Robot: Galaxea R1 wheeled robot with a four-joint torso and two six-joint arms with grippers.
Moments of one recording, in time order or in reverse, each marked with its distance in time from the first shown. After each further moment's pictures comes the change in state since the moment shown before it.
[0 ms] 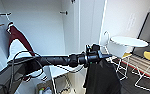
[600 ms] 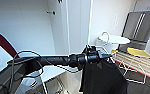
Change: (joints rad) left arm 0.000 0.000 0.000 0.002 0.000 0.000; right arm 0.000 0.000 0.000 0.000 0.000 0.000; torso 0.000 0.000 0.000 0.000
